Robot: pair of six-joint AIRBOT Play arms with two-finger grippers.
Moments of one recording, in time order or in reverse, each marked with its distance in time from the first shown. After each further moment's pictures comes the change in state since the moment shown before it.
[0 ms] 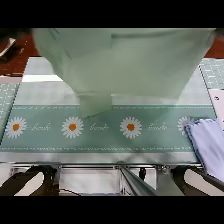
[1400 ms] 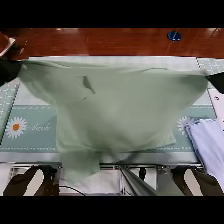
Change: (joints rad) left arm 0.178 0.244 -0.536 0.354 0.109 -0.038; right arm 0.001 0.456 -0.591 -0.142 0.067 -0.011
